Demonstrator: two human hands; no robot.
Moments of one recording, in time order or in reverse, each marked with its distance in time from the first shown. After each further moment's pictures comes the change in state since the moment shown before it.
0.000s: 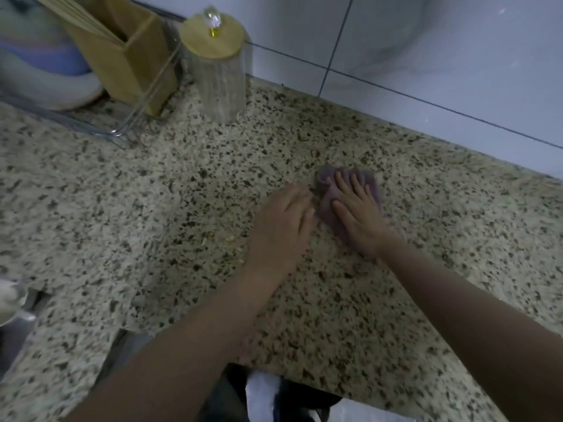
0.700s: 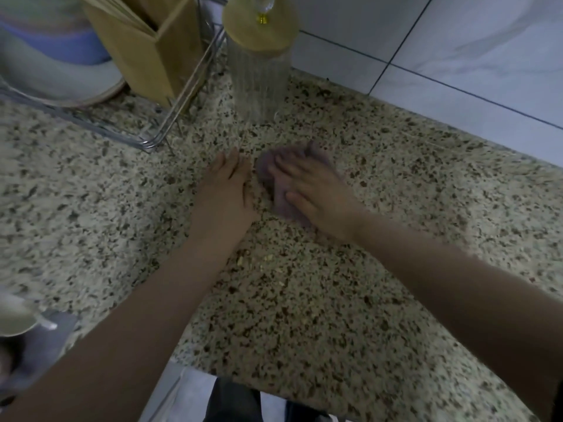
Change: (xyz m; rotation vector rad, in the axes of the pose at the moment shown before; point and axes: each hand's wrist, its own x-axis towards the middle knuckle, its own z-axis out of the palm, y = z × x) left_hand 0.031 -0.135 -0.076 0.217 -0.092 -0.258; right_hand 0.104 -0.107 0.029 -0.161 0.001 -0.511
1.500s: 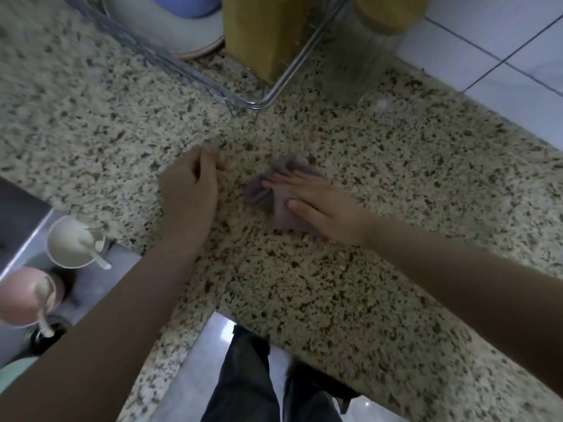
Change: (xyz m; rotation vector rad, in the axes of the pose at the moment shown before) left_hand -0.065 -0.097 -0.059 -0.556 0.407 -0.541; right_hand 0.048 -0.087 0.040 0.320 -0.203 -0.255
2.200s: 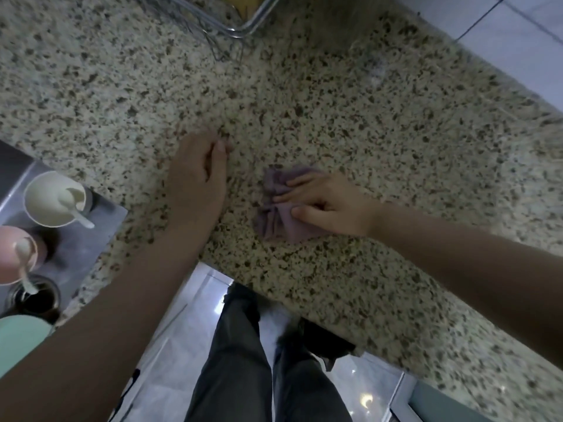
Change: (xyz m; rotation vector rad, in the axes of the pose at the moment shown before) left_hand -0.060 -0.028 0.017 0.041 -0.055 0.260; right_hand -0.063 -0.029 0.012 0.066 -0.049 0.099
